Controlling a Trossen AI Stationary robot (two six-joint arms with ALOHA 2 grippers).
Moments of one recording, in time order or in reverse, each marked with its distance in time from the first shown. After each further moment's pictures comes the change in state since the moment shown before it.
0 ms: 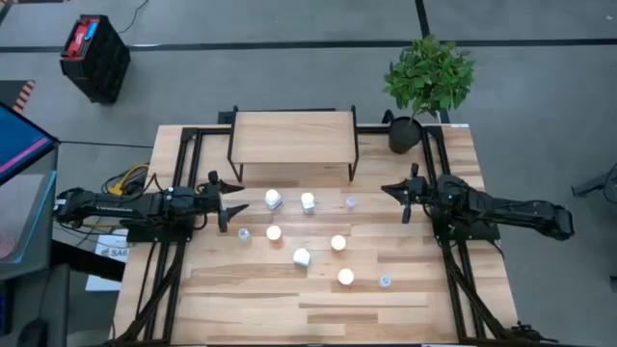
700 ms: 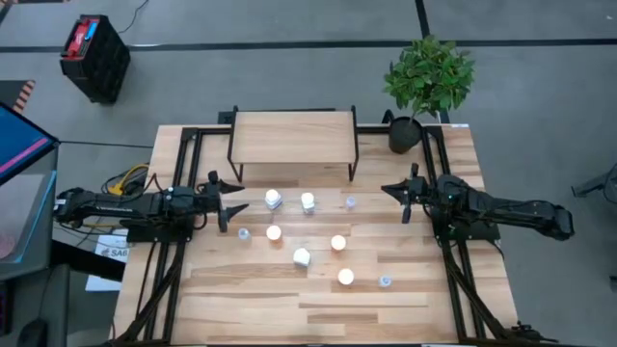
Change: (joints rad) left arm 0.000 0.000 0.000 0.022 -0.002 -0.007; right arm 0.000 0.000 0.000 0.000 0.000 0.000
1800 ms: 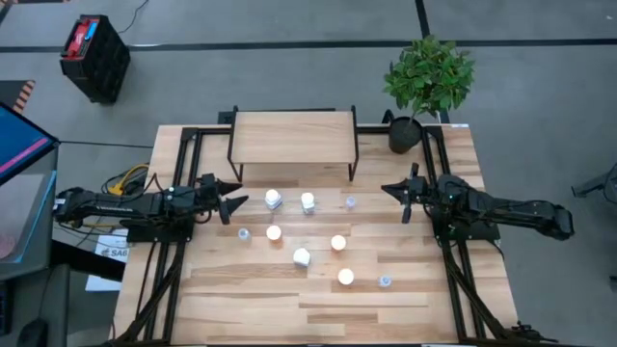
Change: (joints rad) left arm 0.000 0.017 0.000 -0.002 -0.114 -0.416; right arm 0.002 0.000 0.000 0.016 0.000 -0.006
